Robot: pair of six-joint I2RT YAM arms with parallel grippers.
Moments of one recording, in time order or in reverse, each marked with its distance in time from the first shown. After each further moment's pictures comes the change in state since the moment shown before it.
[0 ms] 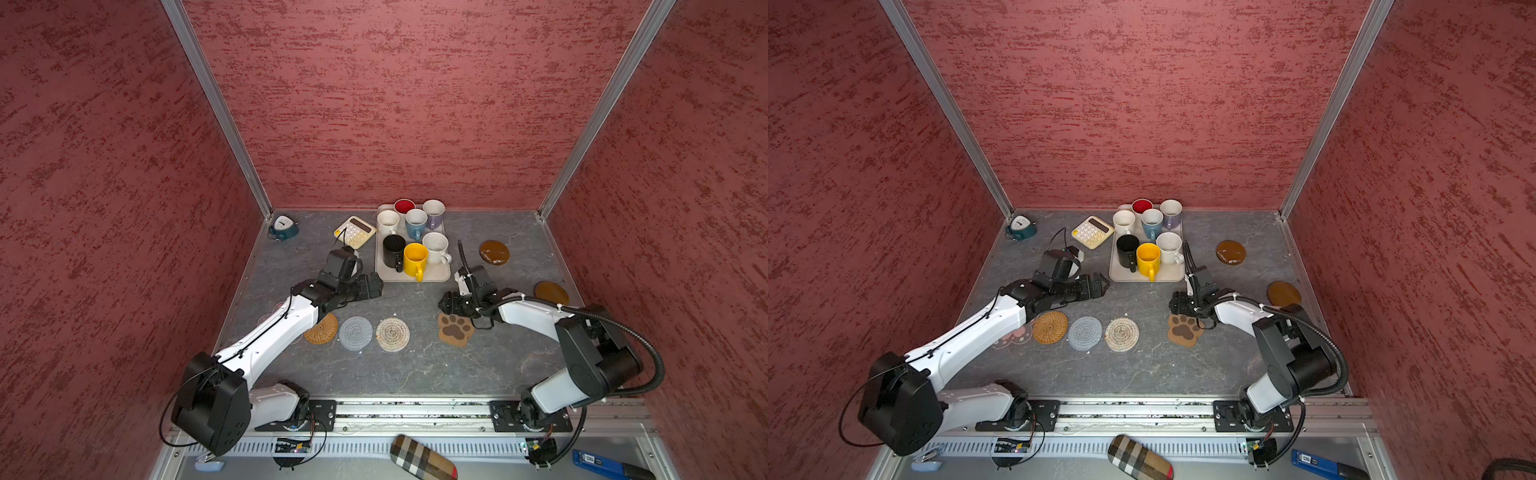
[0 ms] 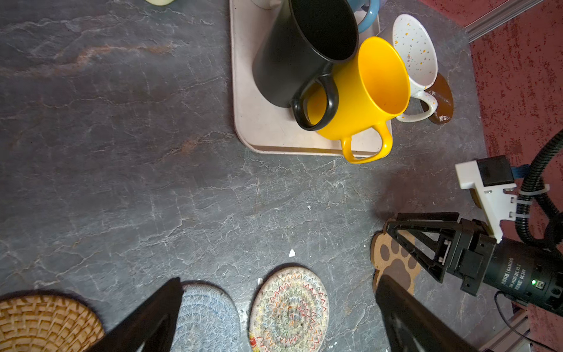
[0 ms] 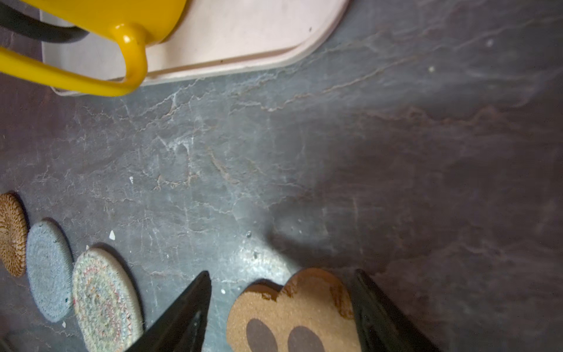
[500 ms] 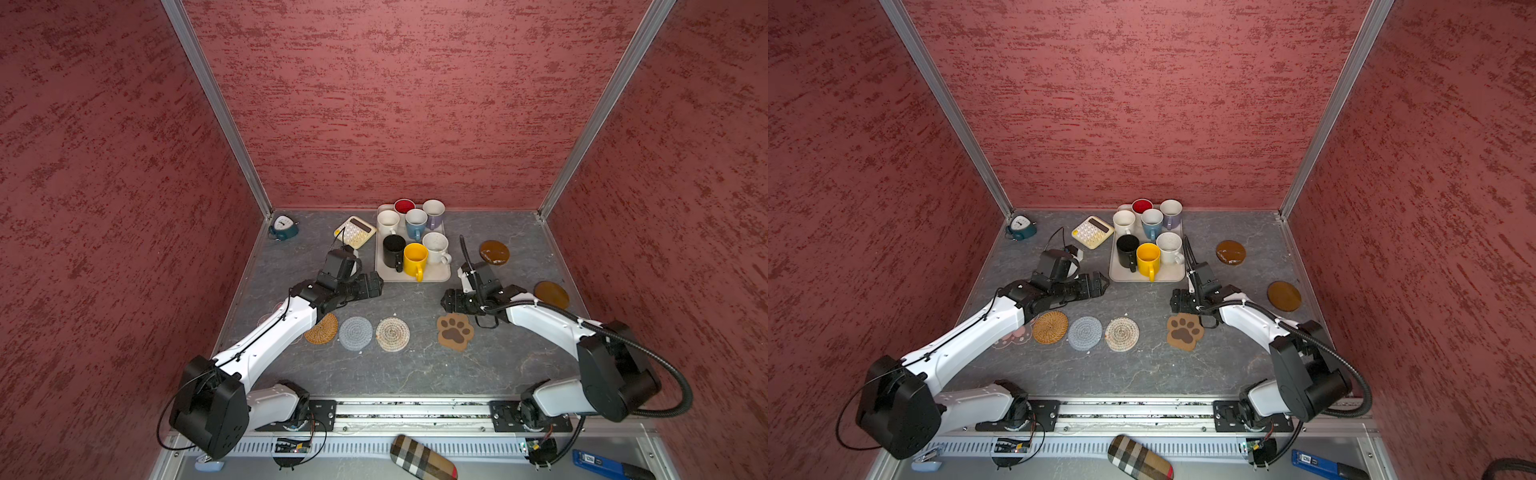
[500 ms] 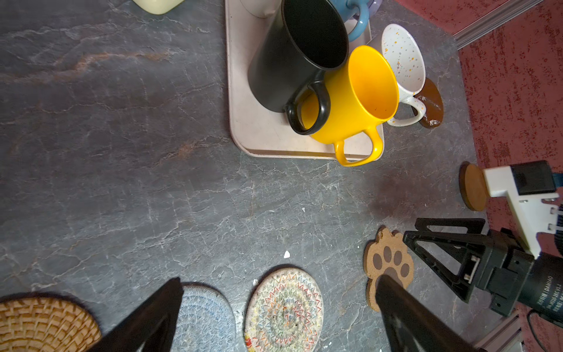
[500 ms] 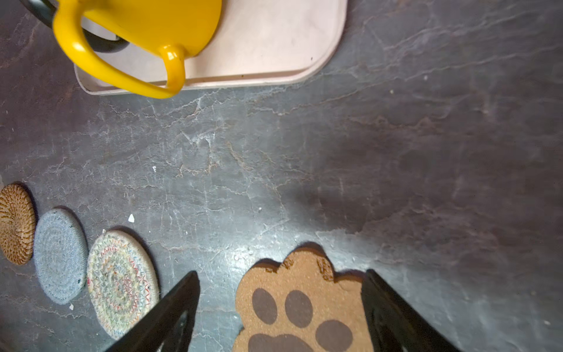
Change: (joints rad) left arm 0.000 -0.021 0.000 0.001 0.004 -0.003; right arm 0.007 -0.145 0.050 -0.182 0.085 -0.055
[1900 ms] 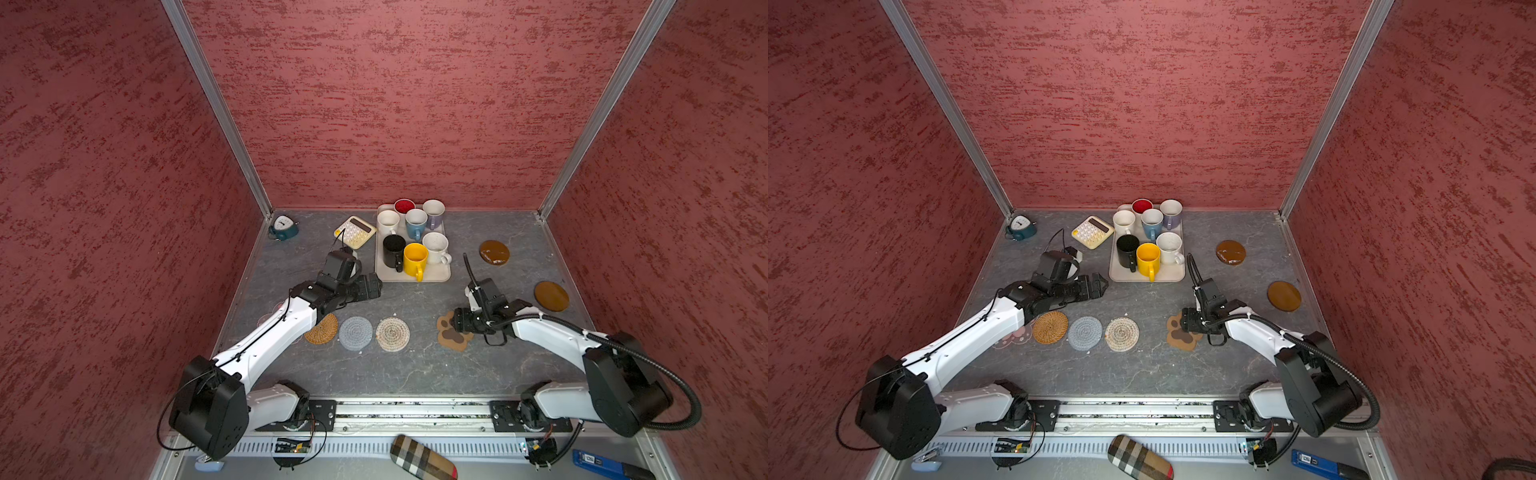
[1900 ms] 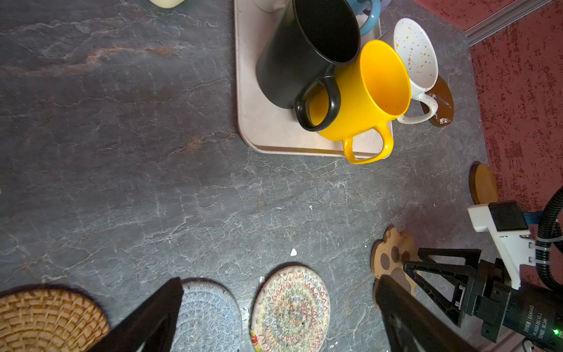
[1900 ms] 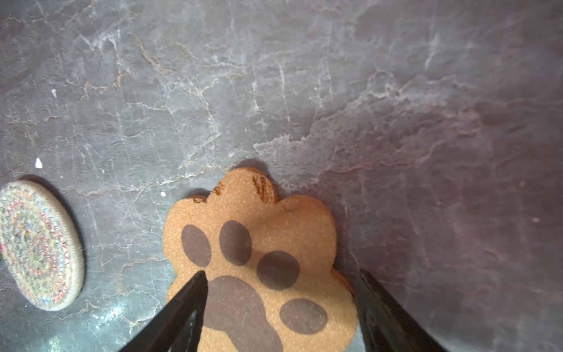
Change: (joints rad) left arm 0.001 0.002 -0.011 -0.008 -0.015 0.000; right arm 0.004 -0.045 -0.161 -0.021 -0.003 0.000
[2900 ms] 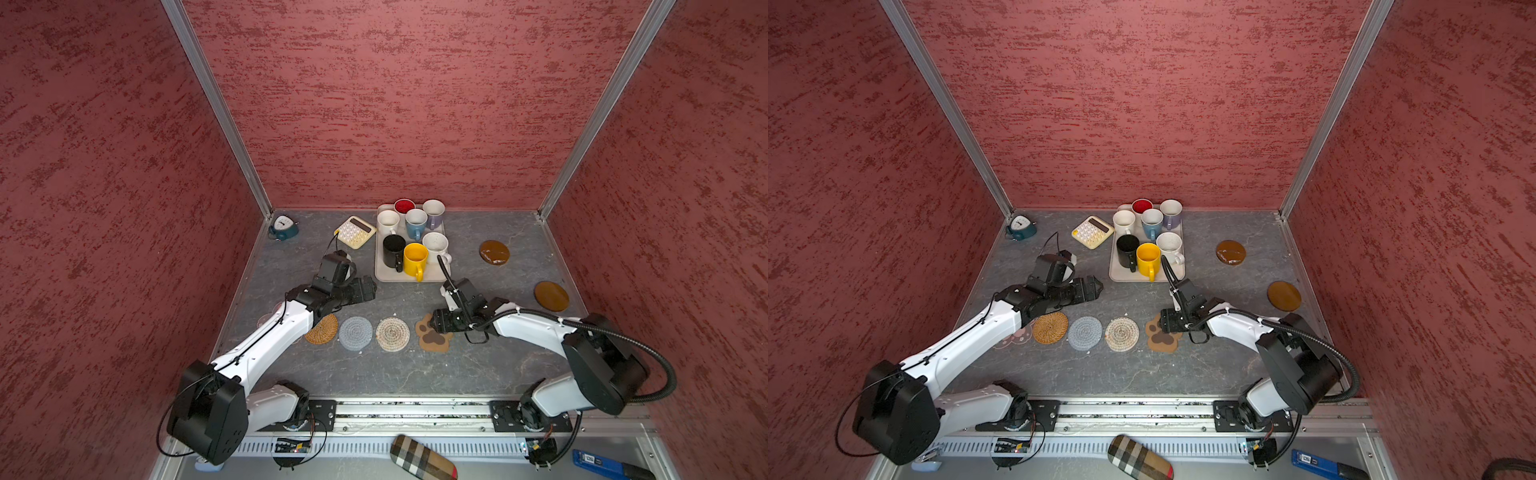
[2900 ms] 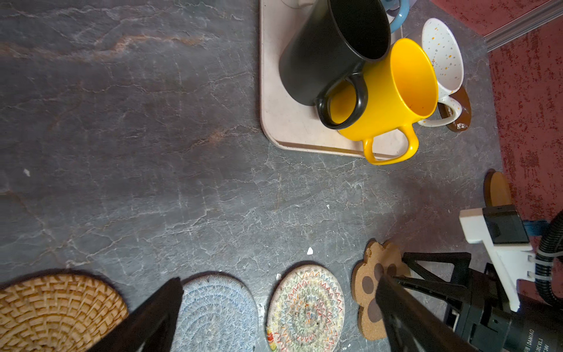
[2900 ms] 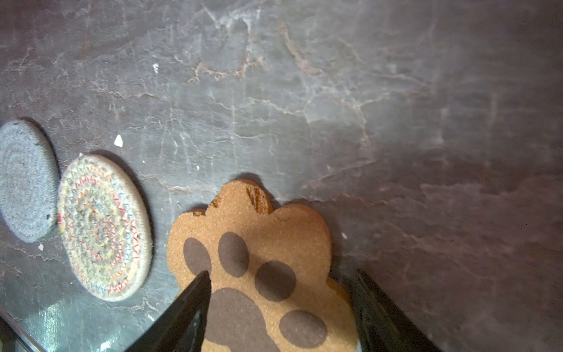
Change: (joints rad) left arm 0.045 -0.027 -0.051 0.008 0.003 0.000; right arm 0.179 0.138 0.084 0.122 -0.034 0.027
